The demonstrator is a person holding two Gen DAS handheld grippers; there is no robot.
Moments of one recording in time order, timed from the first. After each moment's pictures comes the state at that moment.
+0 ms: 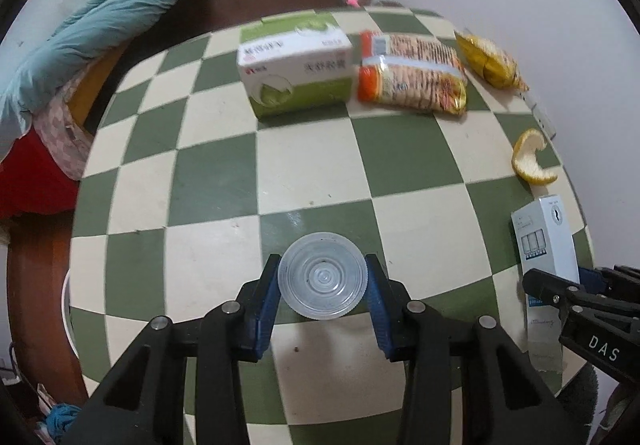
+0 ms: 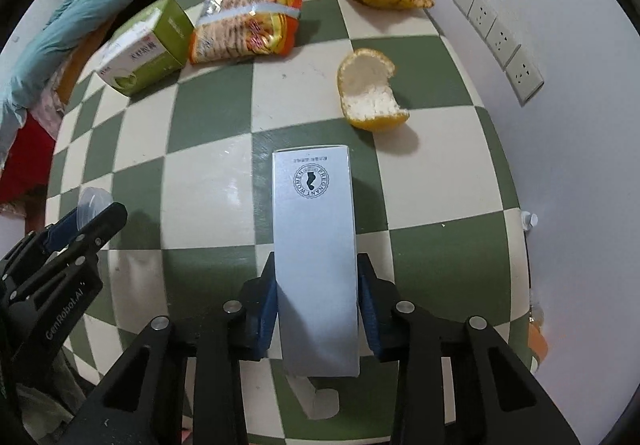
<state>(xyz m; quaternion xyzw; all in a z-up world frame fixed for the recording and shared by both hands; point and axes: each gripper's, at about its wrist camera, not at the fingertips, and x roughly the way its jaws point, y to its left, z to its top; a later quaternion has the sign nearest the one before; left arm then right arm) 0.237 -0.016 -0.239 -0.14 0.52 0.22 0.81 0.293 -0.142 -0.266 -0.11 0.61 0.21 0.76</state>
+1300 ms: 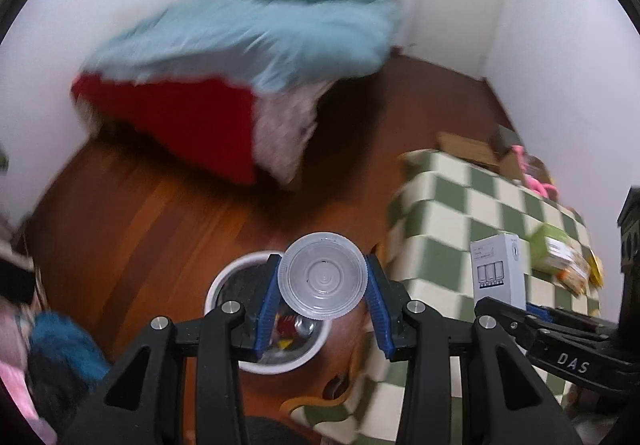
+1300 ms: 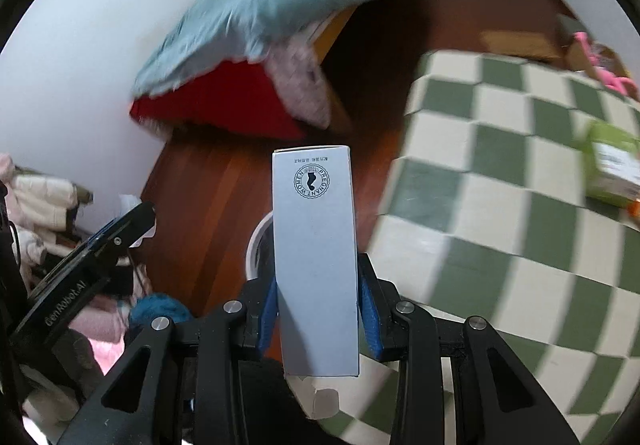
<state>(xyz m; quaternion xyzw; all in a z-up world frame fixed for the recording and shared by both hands) -0.061 0.230 -0.117 -0.27 0.37 0.44 0.77 0.086 0.204 -0.180 -0.13 0.55 0.51 0.65</state>
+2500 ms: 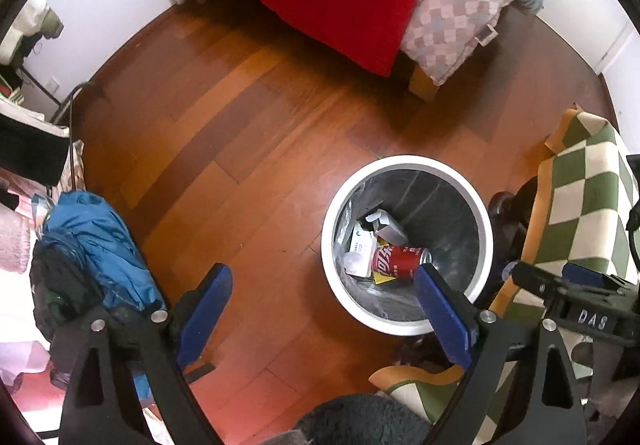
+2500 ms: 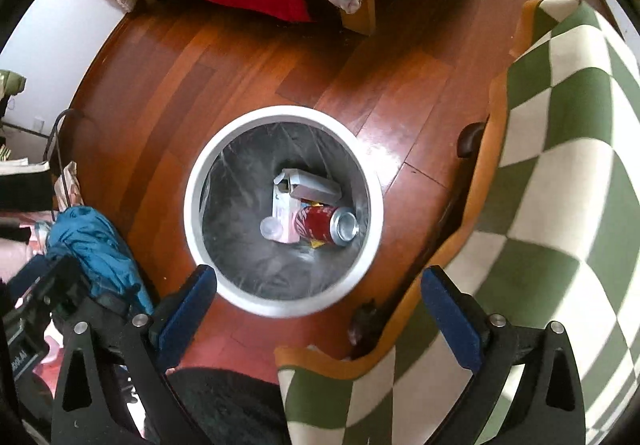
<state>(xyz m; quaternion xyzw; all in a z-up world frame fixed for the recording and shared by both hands) -0.191 0.301 -0.263 -0.39 0.45 0.53 0.61 0.008 0.363 -0.357 -0.34 0.58 0.45 0.58</state>
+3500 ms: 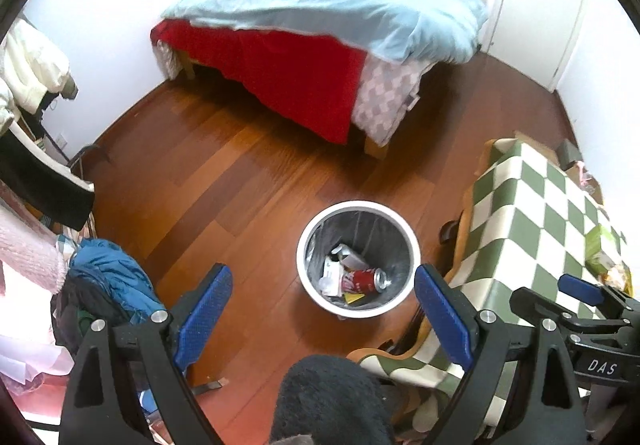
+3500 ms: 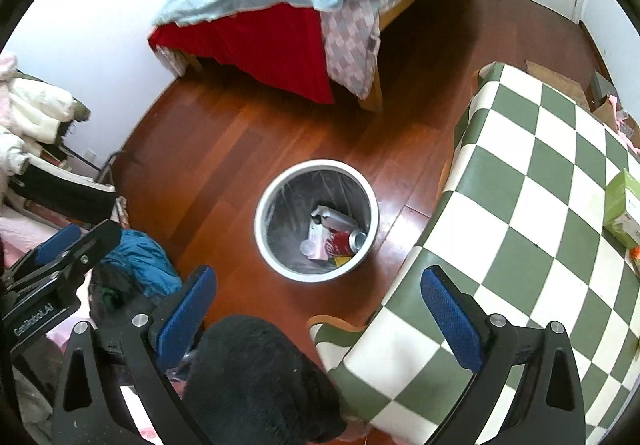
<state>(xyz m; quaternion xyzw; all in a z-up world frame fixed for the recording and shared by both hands) -0.177 0.193 -0.116 -0.30 0.37 0.54 0.69 -0.010 0.216 -0.163 -0.24 0.50 0.54 0.64</state>
